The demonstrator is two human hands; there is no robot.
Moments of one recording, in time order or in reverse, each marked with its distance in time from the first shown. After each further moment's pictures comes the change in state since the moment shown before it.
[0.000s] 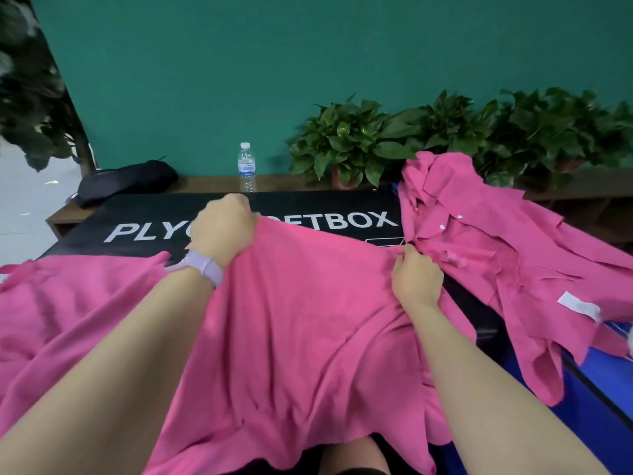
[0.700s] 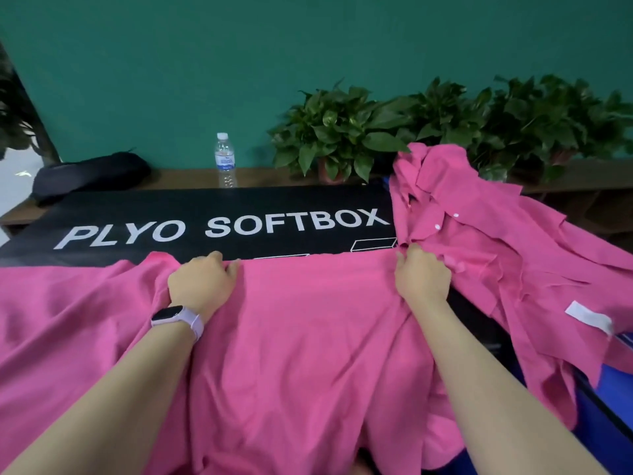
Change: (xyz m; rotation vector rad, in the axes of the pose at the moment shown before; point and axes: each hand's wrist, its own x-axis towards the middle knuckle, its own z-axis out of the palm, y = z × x) left_hand 0.011 -0.058 0.116 0.254 -0.027 -0.017; right_hand 0.037 0.023 0.011 -0.140 -0.113 0.025
